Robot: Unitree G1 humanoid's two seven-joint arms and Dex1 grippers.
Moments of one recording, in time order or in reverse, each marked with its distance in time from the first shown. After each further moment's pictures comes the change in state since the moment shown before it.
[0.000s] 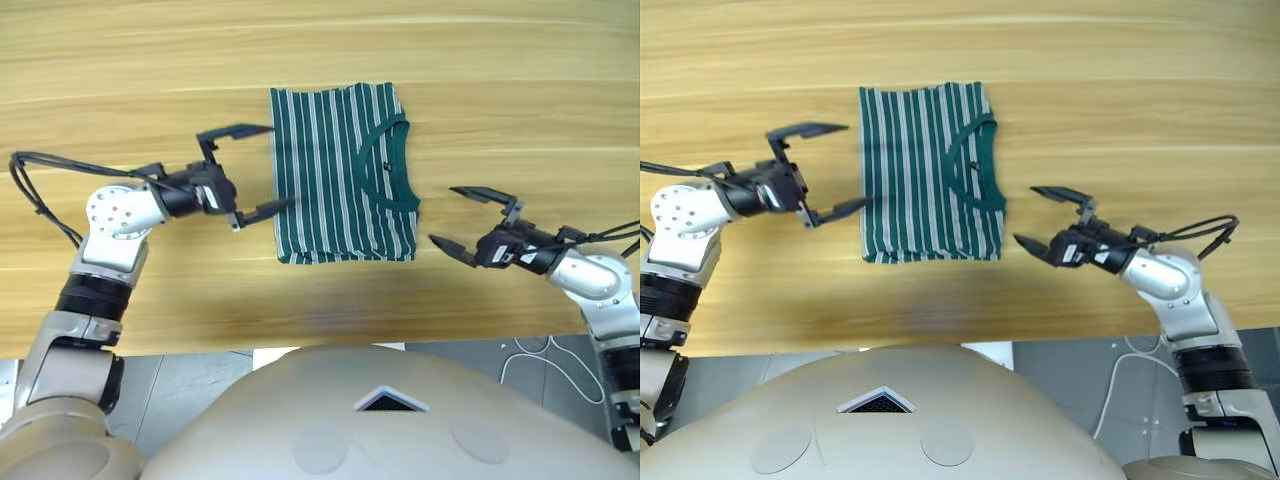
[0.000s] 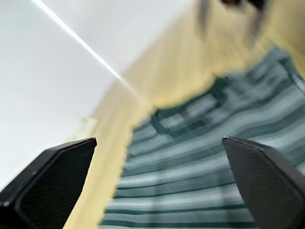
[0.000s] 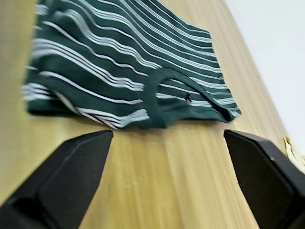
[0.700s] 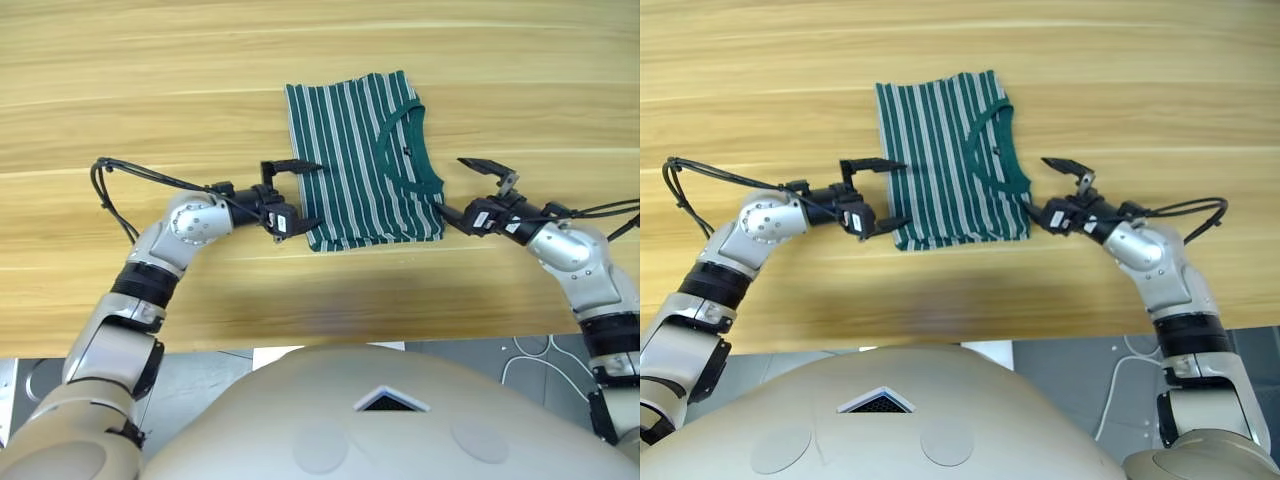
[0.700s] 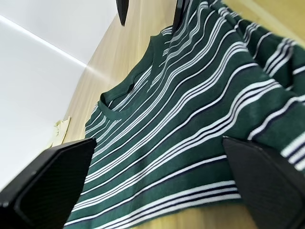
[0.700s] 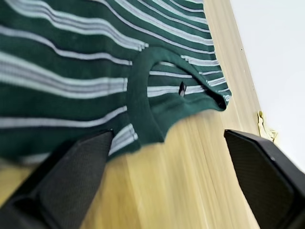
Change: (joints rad) left arm -0.085 -0.156 -0.149 0.240 0.639 -0.078 0.240; right arm -0.180 0.077 0.046 0.188 -0.234 0.120 -0.203
